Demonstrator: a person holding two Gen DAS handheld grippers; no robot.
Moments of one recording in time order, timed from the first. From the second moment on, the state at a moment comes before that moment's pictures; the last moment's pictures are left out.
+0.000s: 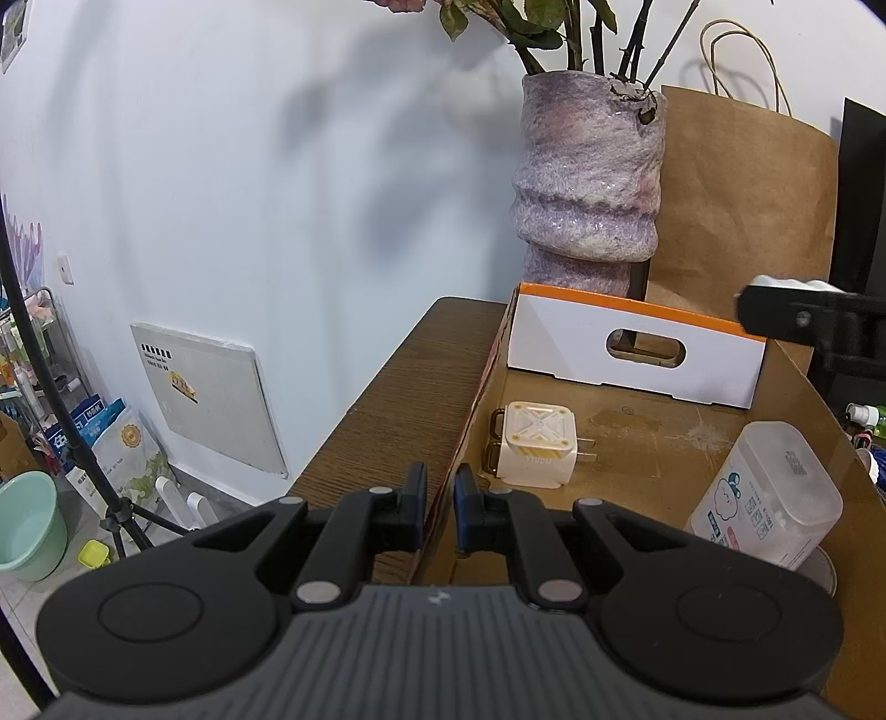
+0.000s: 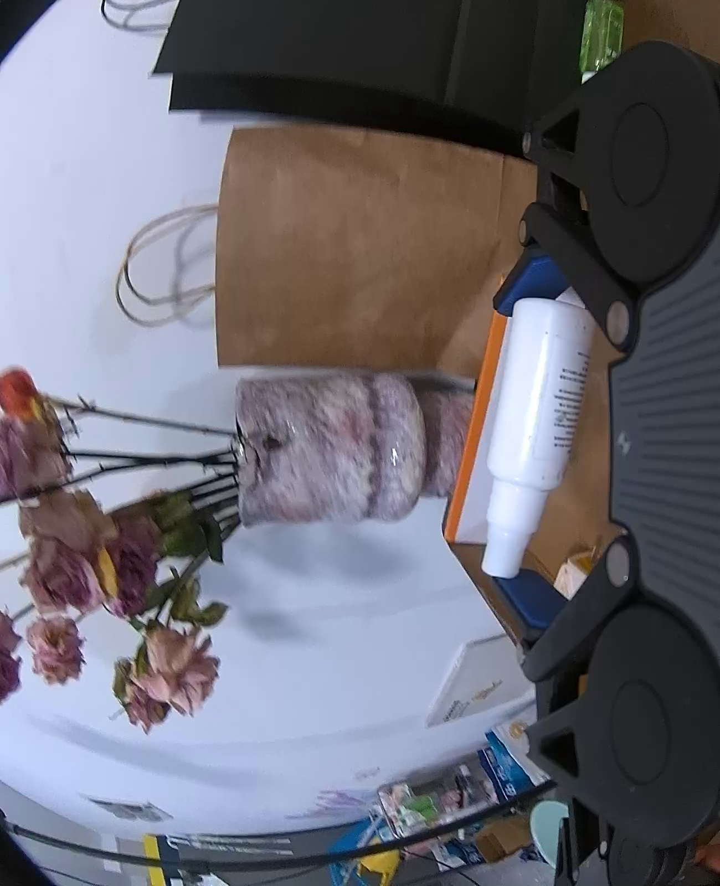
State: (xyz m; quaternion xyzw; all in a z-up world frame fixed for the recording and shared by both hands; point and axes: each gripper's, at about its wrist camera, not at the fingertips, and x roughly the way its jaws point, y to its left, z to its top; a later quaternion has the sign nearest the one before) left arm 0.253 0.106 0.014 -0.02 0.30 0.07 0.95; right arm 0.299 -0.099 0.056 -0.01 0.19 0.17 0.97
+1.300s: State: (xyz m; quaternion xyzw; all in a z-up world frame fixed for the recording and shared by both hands) left arm 0.252 0.106 0.014 -0.02 0.30 0.07 0.95; right arm 0.300 -0.088 0.051 -0.04 0.21 0.19 0.96
